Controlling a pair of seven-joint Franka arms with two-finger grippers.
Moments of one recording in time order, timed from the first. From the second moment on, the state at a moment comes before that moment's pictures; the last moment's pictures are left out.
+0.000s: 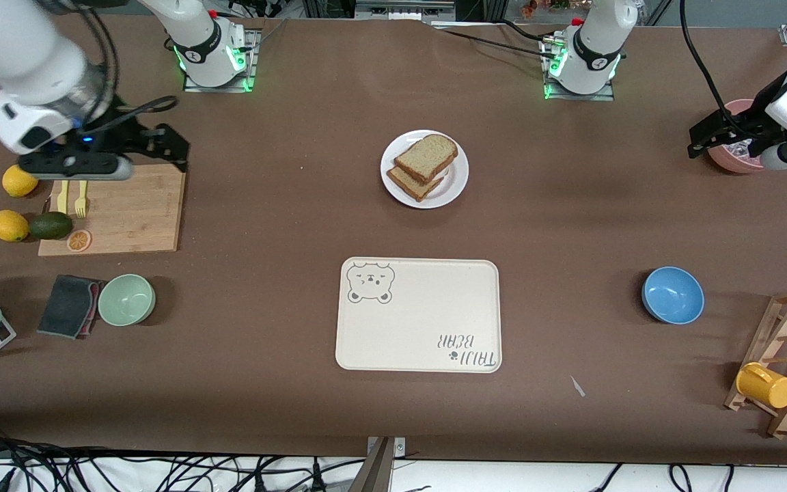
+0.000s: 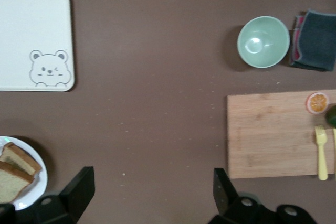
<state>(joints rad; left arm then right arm) 0.06 -0.07 -0.08 -1.68 0.01 1.52 -0.05 0.08 0.00 0.13 -1.67 0.02 1.67 0.22</state>
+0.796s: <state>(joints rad) 0.05 -0.04 -0.08 -1.68 0.01 1.52 -0.05 -0.04 -0.04 0.06 -1.55 0.02 1.53 0.15</state>
